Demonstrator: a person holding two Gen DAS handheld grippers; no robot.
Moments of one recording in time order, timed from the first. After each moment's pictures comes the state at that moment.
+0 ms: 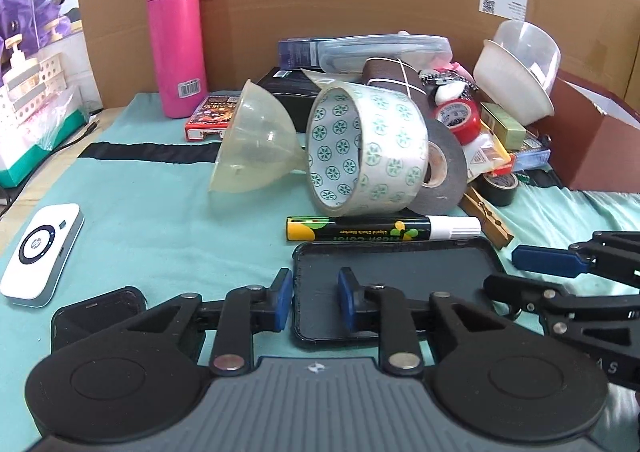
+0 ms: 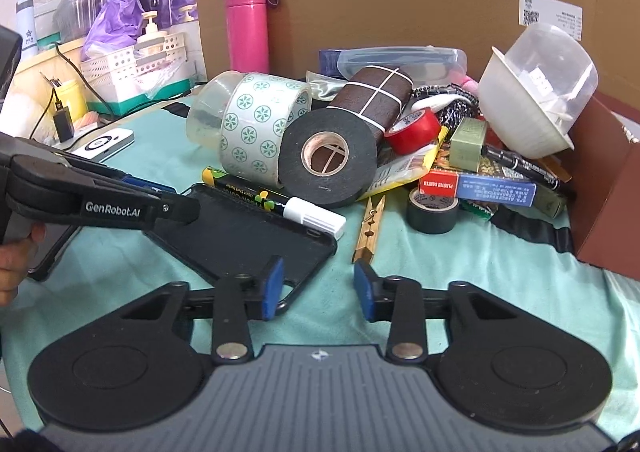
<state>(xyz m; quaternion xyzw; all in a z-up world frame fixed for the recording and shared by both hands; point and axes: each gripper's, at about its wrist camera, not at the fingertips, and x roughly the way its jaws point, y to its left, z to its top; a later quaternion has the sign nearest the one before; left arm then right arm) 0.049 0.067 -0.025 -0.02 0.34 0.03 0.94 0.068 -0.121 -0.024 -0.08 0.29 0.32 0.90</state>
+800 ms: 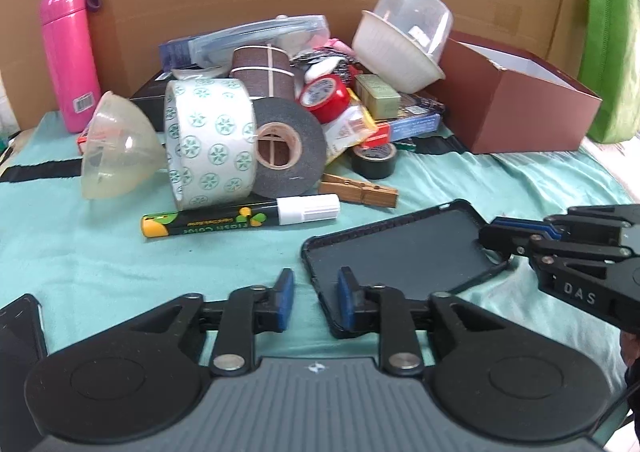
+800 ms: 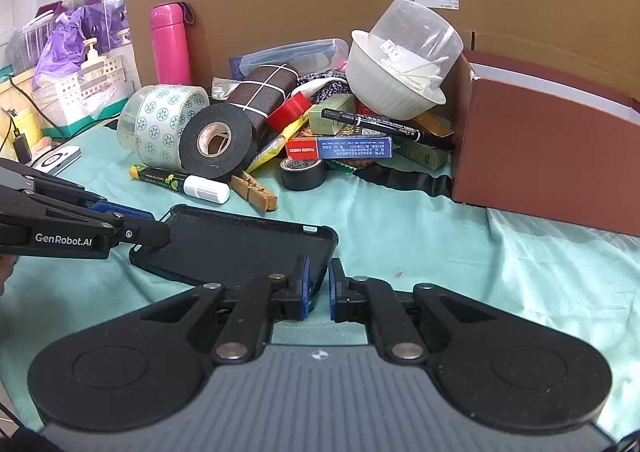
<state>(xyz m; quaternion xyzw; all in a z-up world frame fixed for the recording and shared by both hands) 0.049 0.004 -0.025 0.00 0.36 -0.07 0.93 0.054 -0.205 -0.025 -0.05 0.29 0.24 0.93</state>
